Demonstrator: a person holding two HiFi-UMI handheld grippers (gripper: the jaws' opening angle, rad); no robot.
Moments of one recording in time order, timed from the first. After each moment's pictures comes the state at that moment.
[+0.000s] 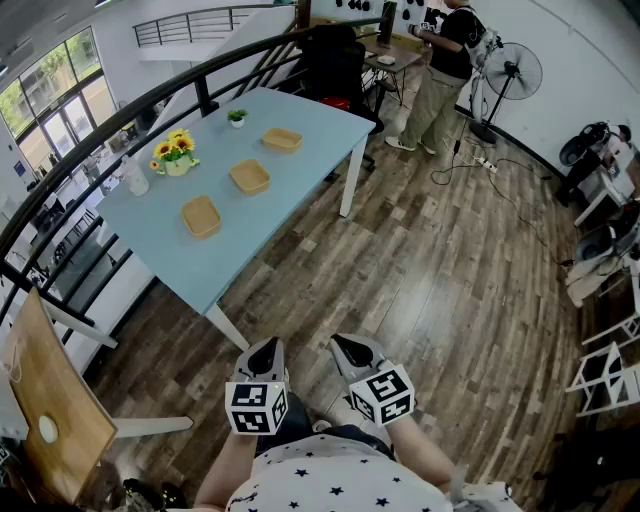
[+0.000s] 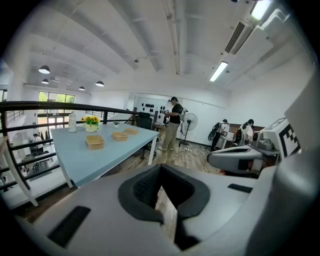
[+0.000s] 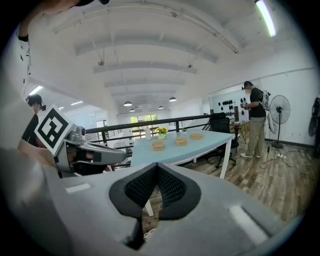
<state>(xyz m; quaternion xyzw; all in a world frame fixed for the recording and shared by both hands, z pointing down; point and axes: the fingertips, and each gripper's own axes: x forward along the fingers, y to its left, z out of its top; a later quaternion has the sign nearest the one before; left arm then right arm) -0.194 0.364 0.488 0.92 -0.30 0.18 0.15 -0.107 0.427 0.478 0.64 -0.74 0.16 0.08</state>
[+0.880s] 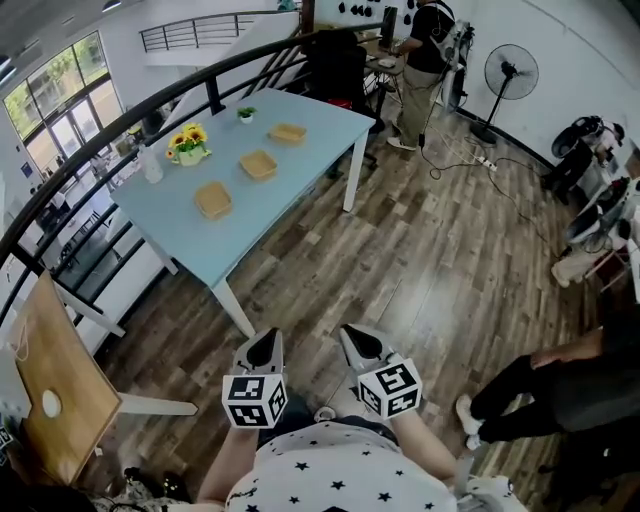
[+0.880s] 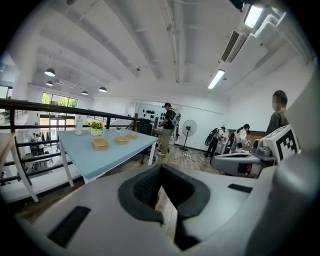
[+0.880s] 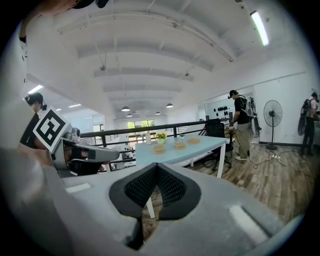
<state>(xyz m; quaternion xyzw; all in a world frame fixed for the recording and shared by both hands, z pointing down) -0.242 0.435 0.464 0.93 -0.31 0.14 0.15 -0.135 0.506 0.461 0.67 -0.73 0.14 0.05</state>
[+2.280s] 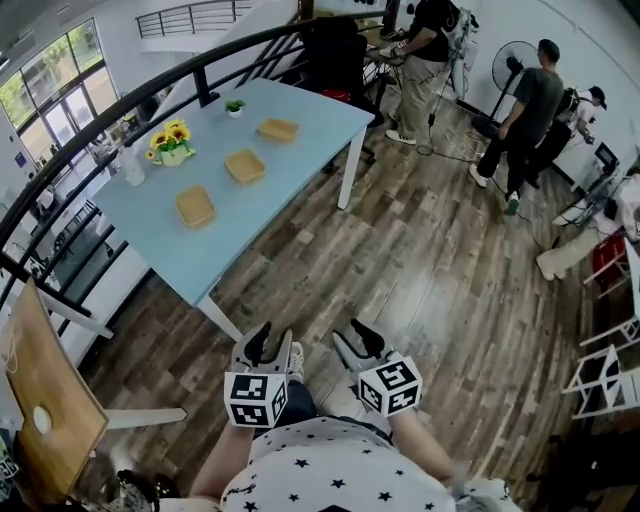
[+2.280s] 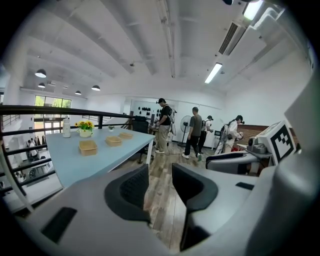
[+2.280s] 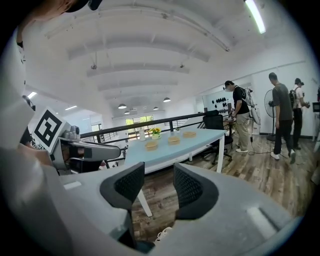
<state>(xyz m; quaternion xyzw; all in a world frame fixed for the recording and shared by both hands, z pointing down) -0.160 0.377 0.480 0.93 -0.29 0.16 0.13 -0.060 0.445 0.489 0.66 -0.72 0.19 0.06</state>
